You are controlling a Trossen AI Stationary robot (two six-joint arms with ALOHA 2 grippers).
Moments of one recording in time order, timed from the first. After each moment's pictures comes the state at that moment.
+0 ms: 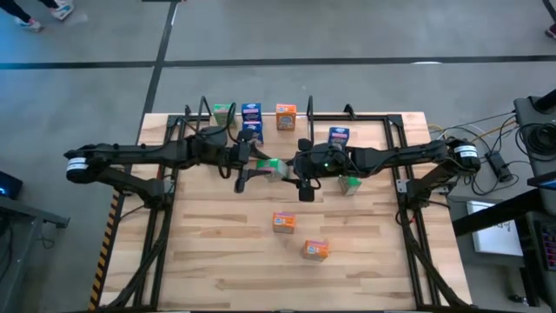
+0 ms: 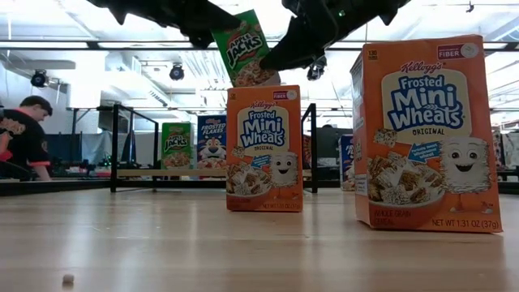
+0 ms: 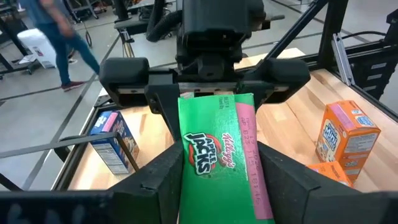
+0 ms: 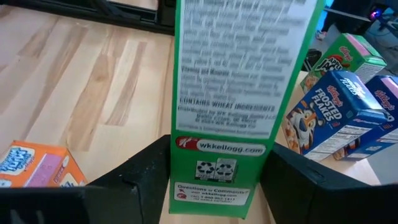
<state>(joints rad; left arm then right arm) 0.18 1.21 0.90 0.02 0.22 0.25 -0.06 1.51 1.08 -0.05 0.03 -0.21</state>
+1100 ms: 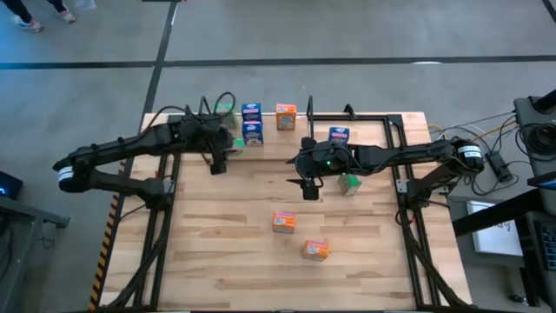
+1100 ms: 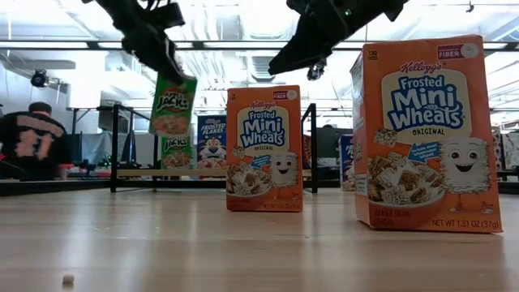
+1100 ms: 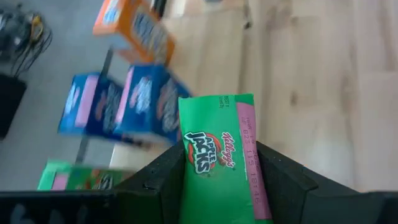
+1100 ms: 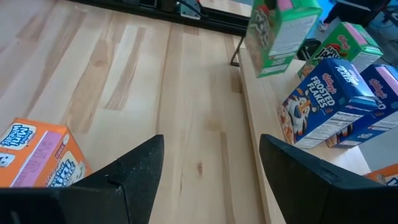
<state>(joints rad) 0.36 1.09 1.01 -0.70 -0.13 0.39 -0.07 1.47 1.08 -0.13 0.03 -0.24</state>
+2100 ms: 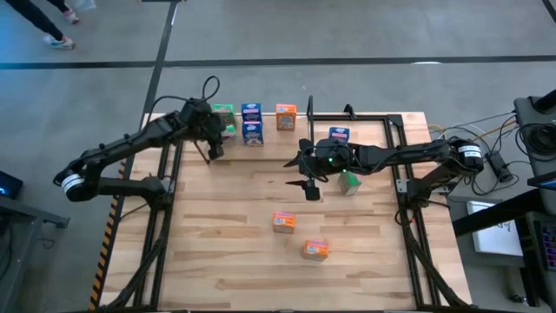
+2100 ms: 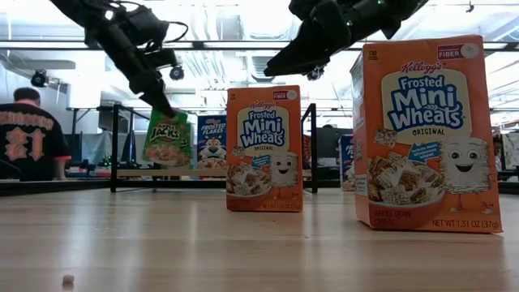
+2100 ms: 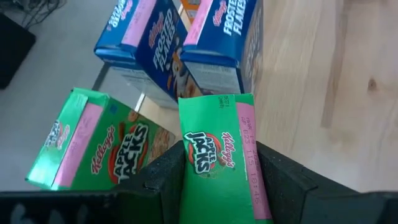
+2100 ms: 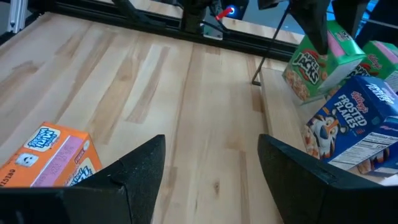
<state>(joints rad) 0.71 1.11 0.84 -0.51 0.03 0.46 -0.12 1.47 1.00 0.04 -0.14 -0.26</state>
